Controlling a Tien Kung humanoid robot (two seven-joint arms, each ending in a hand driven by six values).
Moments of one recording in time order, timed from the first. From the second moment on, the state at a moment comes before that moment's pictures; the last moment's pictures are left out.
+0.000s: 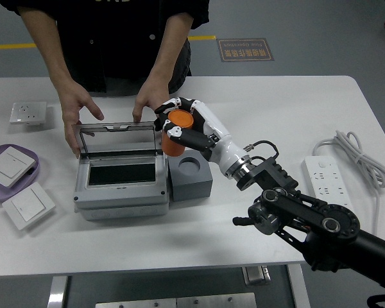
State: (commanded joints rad) left arm 0.05 0.22 -0.26 -0.20 0.16 -0.06 0.02; right arm 0.56 -0.20 0.55 1.47 -0.65 -0.24 0.33
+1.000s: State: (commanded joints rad) left arm 0.04 0.23 -0.23 -0.20 0.14 -0.06 0.02; right arm 0.76 -0.12 0.42 1.45 -1.10 -0.15 -0.14
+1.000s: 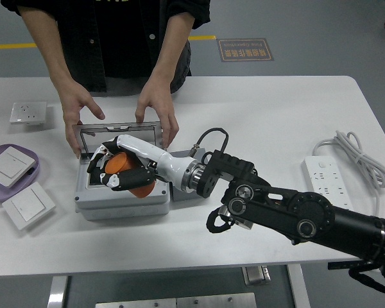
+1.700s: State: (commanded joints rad) left arm 0.03 0.23 -0.24 -0.20 0.15 -0.07 0.02; right arm 0.78 -0.09 0.40 1.36 -1.59 -0.13 -0.19
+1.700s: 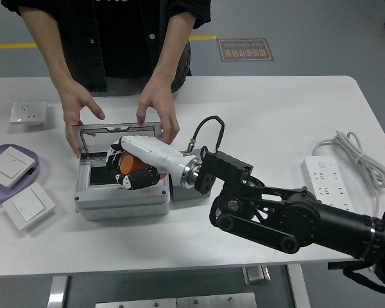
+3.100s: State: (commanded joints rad) left arm 0.01 0.22 -0.28 -0.20 0.20 -0.07 0.03; right arm 0.80 -0.06 0.34 1.28 -1.64 -0.16 -0.19
